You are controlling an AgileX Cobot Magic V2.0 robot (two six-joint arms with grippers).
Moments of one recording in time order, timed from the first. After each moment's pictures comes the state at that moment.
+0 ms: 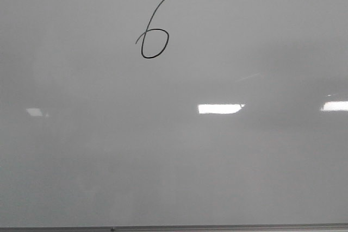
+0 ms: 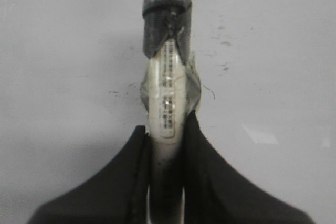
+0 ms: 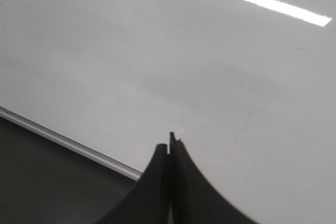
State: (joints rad) left arm 0.12 1.17 -0.50 0.00 -0.01 0.07; right arm 0.39 0.44 -0.44 -0.09 0.55 0.02
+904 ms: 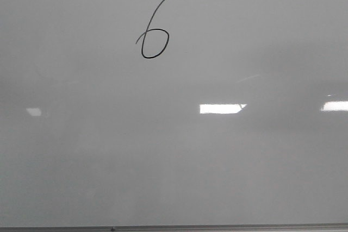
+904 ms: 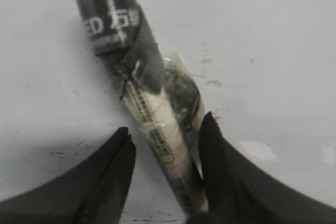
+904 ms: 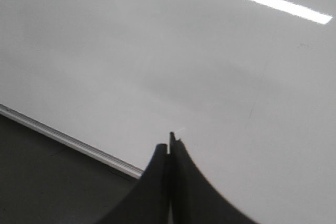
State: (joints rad) left arm 0.09 1.45 -0.56 0.00 -0.25 0.07; right arm 0.39 0.44 -0.43 -0.09 0.55 0.02
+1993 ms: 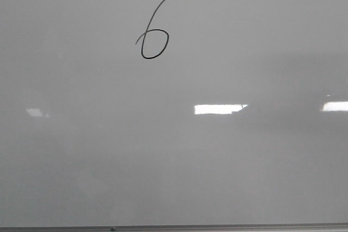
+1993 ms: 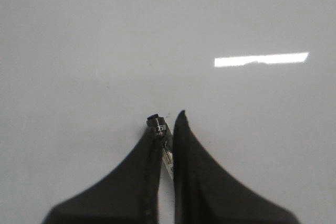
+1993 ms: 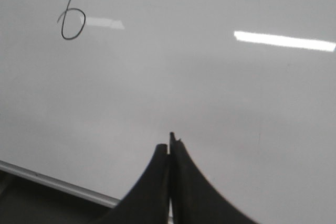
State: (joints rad) left arm 0.09 0.68 -0.46 0.01 0.06 0.07; right arm 0.39 0.22 -0.34 -0.09 0.45 0.19
